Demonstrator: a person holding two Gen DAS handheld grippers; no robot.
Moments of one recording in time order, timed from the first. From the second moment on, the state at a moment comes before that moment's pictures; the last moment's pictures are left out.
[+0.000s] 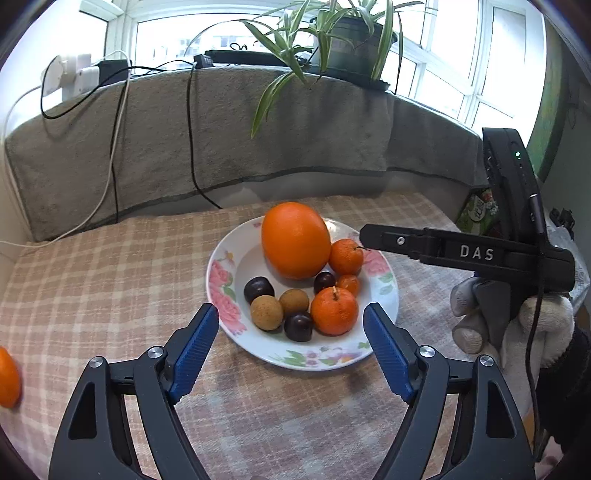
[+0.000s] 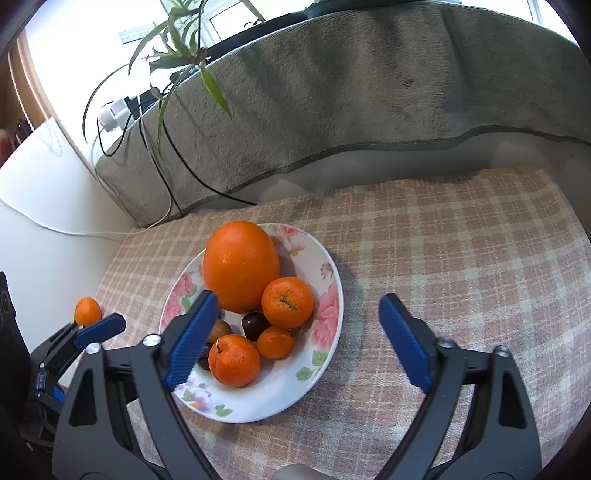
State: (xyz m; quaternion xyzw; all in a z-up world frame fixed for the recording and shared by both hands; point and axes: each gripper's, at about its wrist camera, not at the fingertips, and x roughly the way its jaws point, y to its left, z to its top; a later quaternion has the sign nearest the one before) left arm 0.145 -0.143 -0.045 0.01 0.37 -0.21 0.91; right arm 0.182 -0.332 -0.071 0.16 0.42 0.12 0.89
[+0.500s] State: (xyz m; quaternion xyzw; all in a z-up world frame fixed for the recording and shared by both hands) left arm 0.132 -0.134 -0.035 0.01 0.36 -0.20 0.91; right arm 0.170 -0.318 -0.059 0.13 0.41 0.12 0.89
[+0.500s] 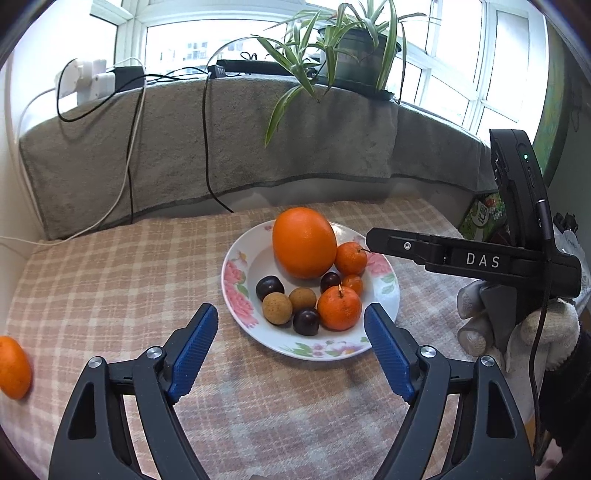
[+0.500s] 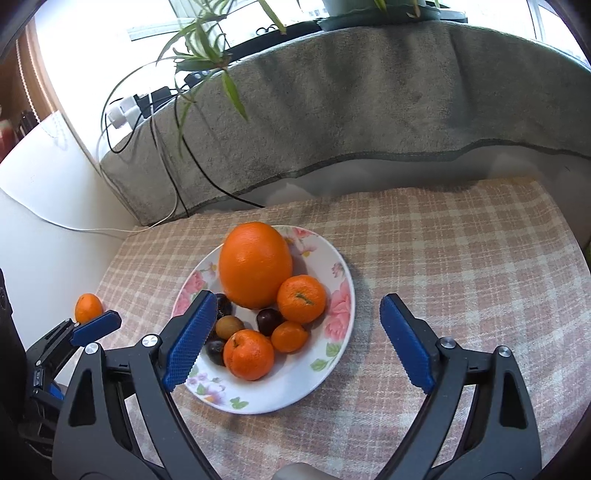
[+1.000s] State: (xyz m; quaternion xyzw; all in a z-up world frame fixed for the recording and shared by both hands) left arm 0.122 -0.115 -0.029 0.00 0.35 -0.18 0.92; right arm 0.161 -0.304 -0.046 0.13 0.40 0.13 0.90
